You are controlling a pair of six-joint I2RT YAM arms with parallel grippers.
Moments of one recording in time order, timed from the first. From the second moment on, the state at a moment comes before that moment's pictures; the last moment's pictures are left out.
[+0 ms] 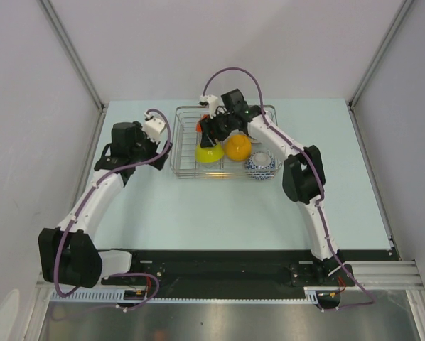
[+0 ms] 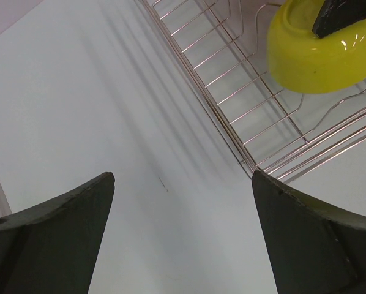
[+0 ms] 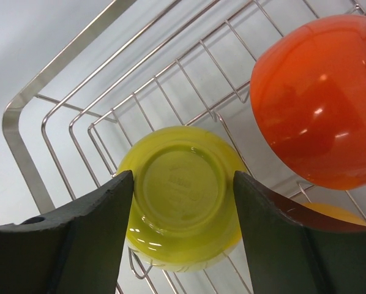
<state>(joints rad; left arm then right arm) -0.13 1.26 0.99 -0.30 0.22 0.39 0.55 2.33 2.17 -0.63 -0.53 -0.12</state>
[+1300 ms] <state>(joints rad) -0.13 1.23 0.96 -0.30 0.24 0.39 0.52 2.22 2.02 -0.59 -0.56 -0.12</state>
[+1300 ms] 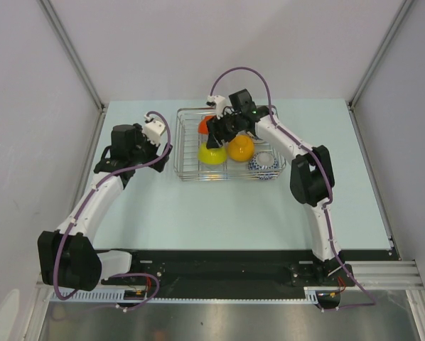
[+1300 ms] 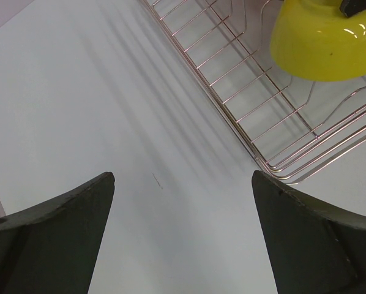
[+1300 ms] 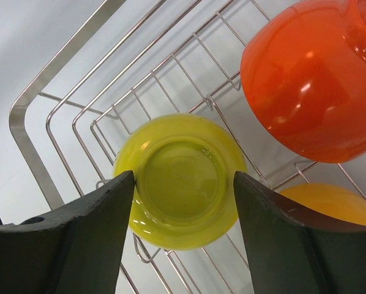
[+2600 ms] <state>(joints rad) -0.13 1.23 0.91 -0.27 0.24 0.39 0.64 2.15 1.98 -0.53 -0.12 -0.25</state>
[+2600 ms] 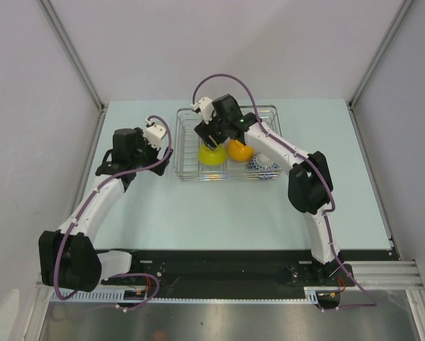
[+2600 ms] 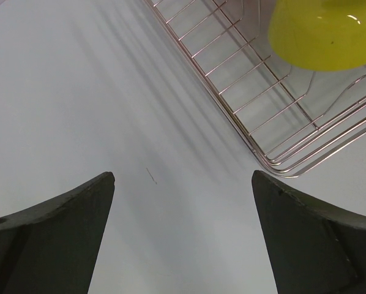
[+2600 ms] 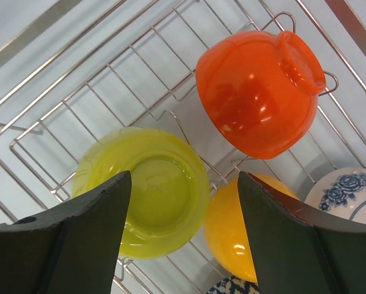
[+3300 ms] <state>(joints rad) -0.13 1.21 0.90 -0.26 0.24 0.39 0.63 2.10 1.94 -0.50 -0.01 -0.28</state>
